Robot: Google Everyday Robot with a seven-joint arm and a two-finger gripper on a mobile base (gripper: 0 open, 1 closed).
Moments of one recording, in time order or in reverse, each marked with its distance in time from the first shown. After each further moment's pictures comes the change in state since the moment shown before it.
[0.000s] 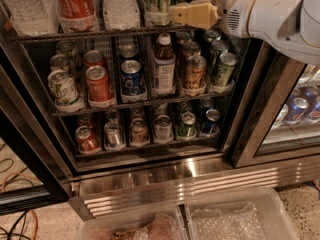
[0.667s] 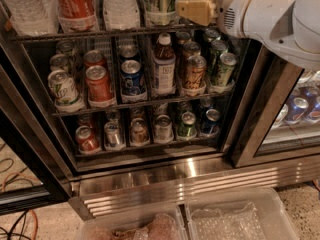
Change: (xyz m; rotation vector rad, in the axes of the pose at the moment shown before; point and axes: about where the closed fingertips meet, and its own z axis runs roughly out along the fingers) arm -0.001 -0.011 0.000 0.126 0.006 0.015
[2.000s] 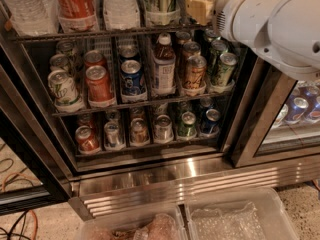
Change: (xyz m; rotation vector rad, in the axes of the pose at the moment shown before) arm 0.005 -0.015 -0.001 0.215 0.010 -0.007
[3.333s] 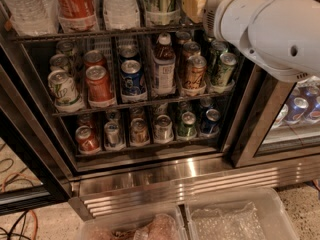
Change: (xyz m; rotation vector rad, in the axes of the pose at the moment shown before) arm -0.006 0.007 0.011 0.057 -0.025 0.016
